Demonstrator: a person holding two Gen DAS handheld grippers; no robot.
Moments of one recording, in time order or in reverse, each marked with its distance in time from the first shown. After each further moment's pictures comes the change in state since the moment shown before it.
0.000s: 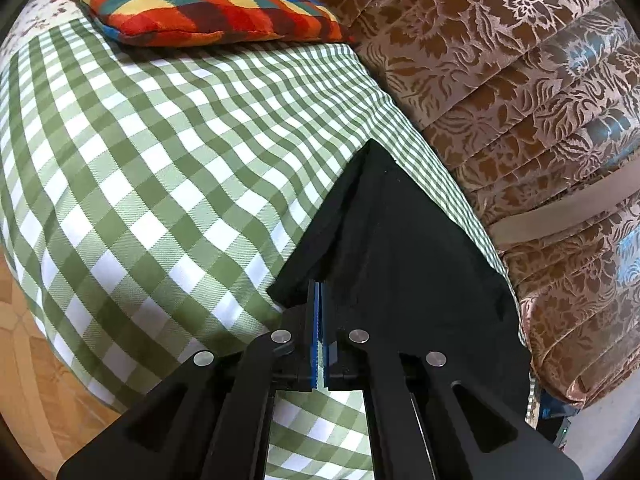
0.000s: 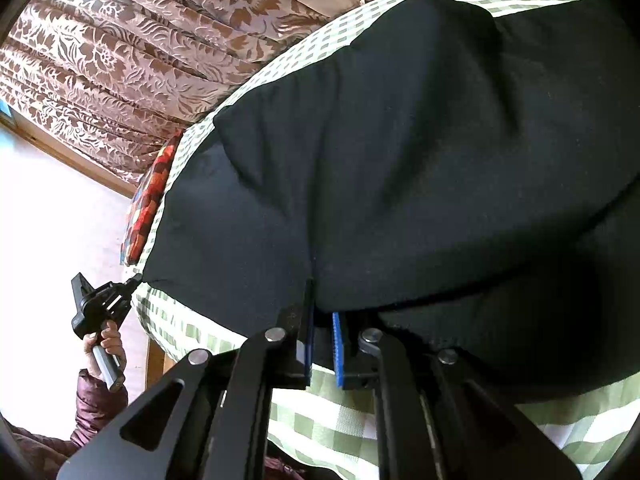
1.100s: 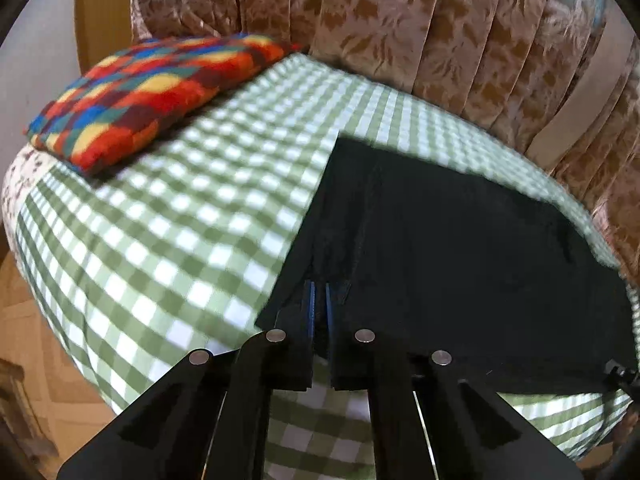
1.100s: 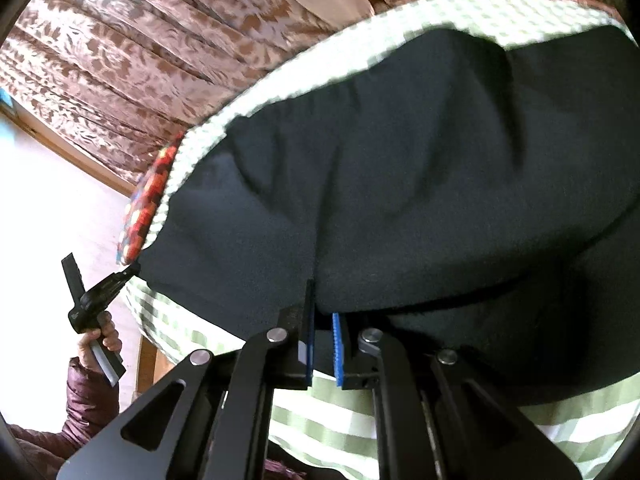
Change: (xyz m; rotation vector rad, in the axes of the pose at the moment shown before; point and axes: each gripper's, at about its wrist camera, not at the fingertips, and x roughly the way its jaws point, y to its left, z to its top) left arm 0.010 -0.067 -0.004 0.418 -0.059 0.267; right arm -0.018 0.019 0.009 -0.046 -0.046 -0.014
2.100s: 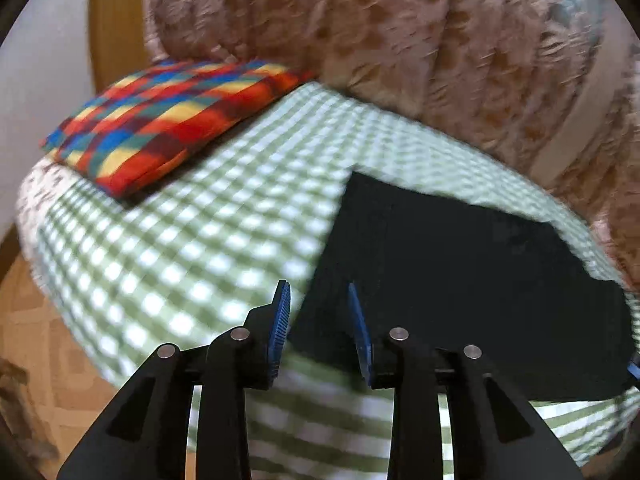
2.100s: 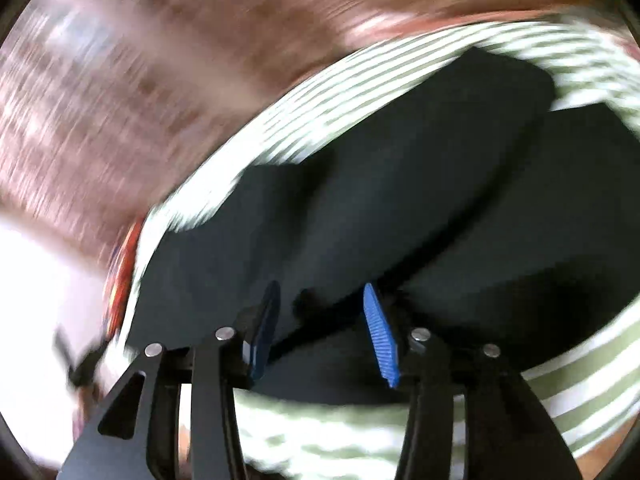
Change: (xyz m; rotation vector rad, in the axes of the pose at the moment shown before) left arm -0.030 -0.006 0.003 0.019 -0.066 0.005; right arm -0.109 -0.117 0.027 0.249 -0.237 -0.168
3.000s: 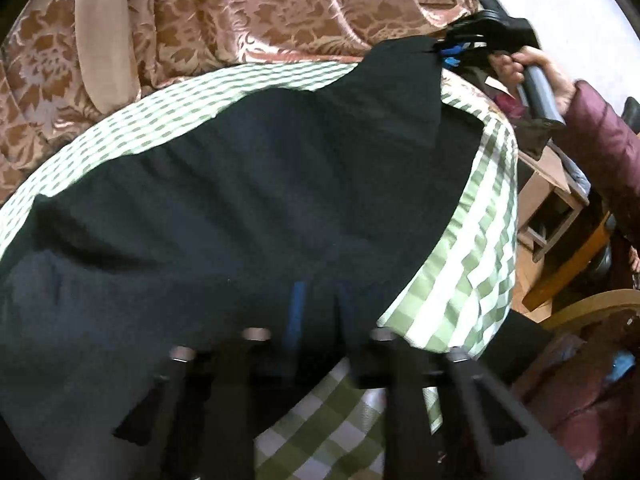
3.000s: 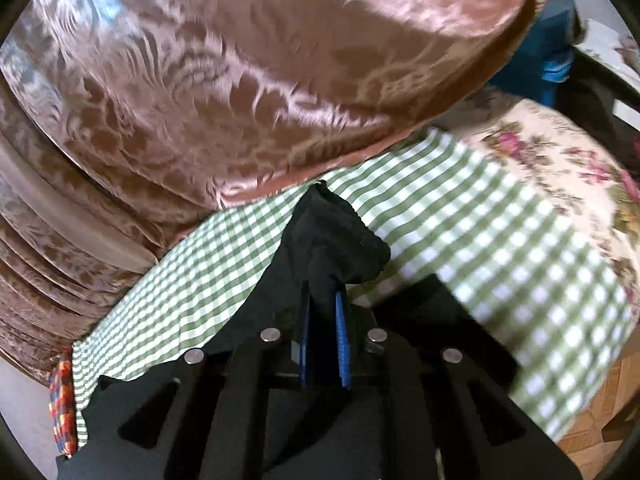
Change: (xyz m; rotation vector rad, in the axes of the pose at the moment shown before) left arm 0.028 -0.329 -0.117 0.921 0.213 -0.724; right arm -0.097 -0.047 0.103 0.098 -0.302 -0.289
